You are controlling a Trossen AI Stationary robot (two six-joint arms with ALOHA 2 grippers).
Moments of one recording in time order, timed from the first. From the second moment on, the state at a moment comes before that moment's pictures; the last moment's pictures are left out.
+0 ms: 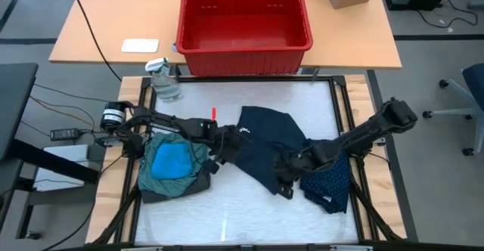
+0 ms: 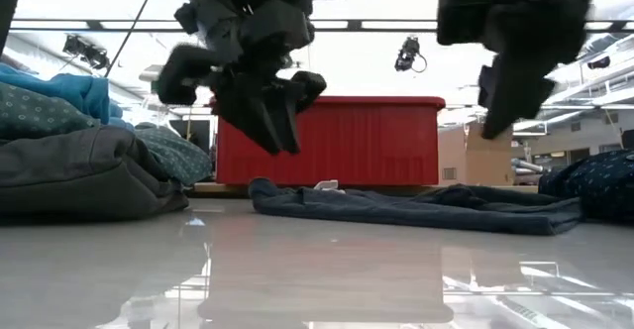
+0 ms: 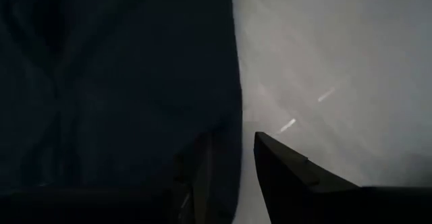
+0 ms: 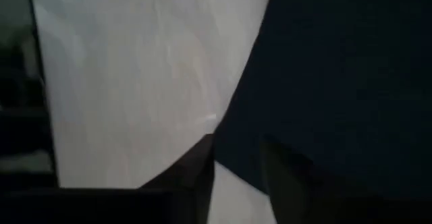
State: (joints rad) left arm -0.01 1.72 1.11 -0.41 0.20 0.64; right arm 0.38 1.52 0.89 -0.37 0.01 0.78
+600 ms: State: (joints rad) left arm 0.01 1.93 1.12 -0.38 0.10 0.59; right arm 0.46 1.74 0.89 -0.35 -0.04 0.73
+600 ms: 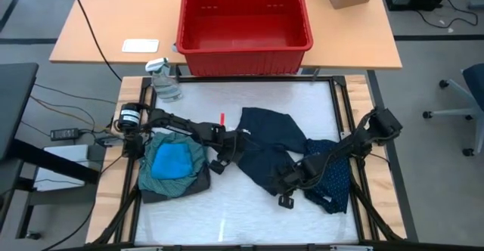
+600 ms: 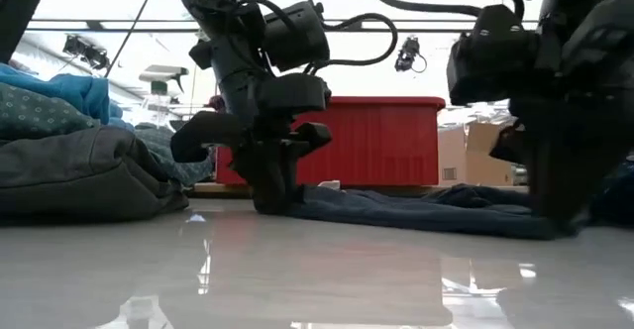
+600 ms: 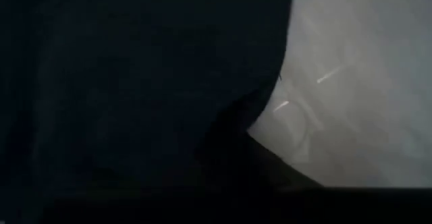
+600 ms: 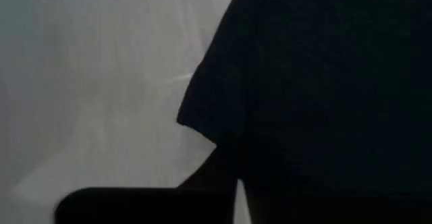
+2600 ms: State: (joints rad) left arm 0.22 1.59 1.02 -0.31 0.20 -0.67; right arm -0.34 1.64 0.97 -0.22 -0.24 0.08
